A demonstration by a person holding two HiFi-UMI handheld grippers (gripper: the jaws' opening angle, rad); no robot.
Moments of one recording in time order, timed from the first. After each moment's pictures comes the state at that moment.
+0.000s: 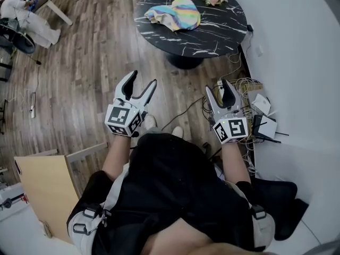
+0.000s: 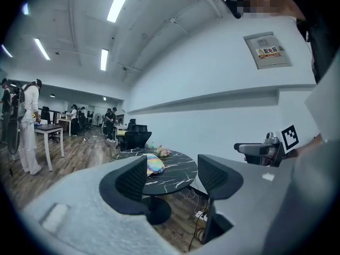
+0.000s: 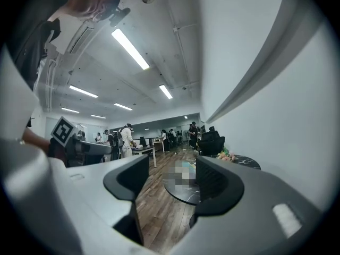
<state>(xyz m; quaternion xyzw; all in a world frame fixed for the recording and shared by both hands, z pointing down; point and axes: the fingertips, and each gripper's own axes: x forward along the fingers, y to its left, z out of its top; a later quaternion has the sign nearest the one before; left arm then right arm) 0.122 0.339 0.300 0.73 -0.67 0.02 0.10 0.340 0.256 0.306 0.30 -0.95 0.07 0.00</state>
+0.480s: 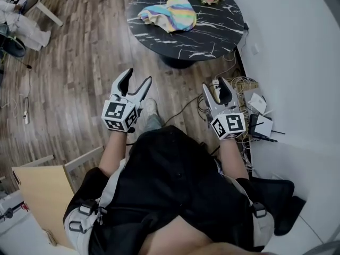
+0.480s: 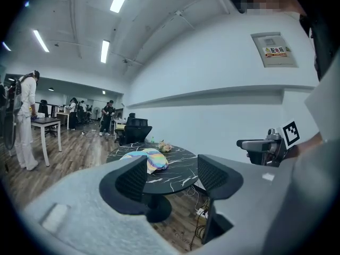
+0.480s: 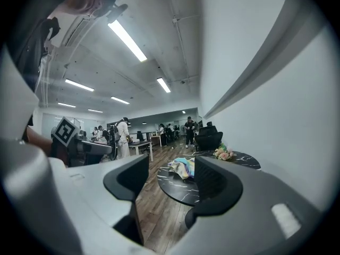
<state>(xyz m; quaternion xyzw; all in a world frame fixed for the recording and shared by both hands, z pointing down) 0.081 0.296 0.336 0.74 -0.66 0.03 0.12 0.310 0.217 0.329 0.31 -0.95 0.07 0.03</state>
